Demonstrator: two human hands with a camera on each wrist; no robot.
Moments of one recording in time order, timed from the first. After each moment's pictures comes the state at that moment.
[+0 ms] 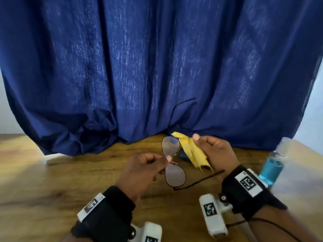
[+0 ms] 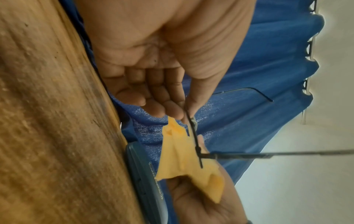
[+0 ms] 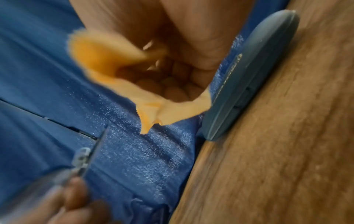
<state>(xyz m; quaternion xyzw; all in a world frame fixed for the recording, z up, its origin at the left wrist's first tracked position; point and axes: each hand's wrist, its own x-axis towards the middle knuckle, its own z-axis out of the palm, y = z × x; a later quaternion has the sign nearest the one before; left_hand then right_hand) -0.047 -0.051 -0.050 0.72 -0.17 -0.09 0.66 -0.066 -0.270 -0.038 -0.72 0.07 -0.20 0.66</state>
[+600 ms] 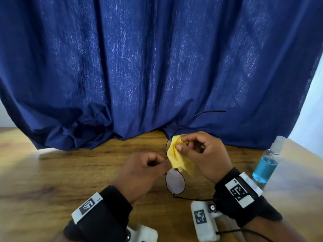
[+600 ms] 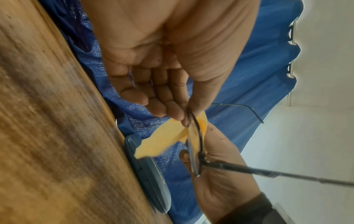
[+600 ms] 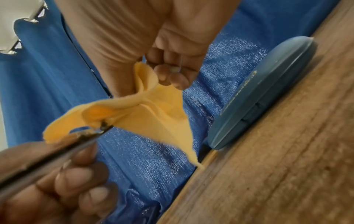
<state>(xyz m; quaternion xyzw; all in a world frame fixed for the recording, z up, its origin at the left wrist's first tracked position) -0.062 -0.056 -0.044 0.78 -0.24 -0.05 0.57 -0.083 -0.261 -0.037 -0.84 -0.08 -0.32 0.43</state>
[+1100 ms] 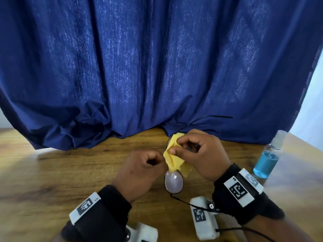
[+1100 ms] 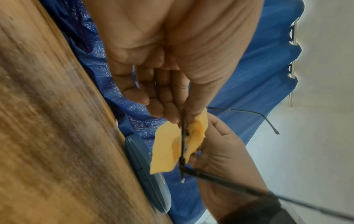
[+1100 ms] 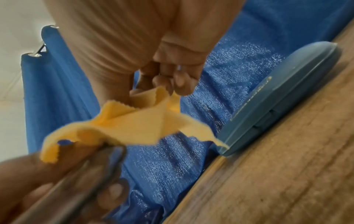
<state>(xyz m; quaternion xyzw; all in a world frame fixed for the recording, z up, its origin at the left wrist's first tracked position) -0.062 -0.057 -0.045 0.79 -0.27 -0.03 0.55 -0.084 -0.256 -0.037 -0.86 -0.12 -0.31 0.40</state>
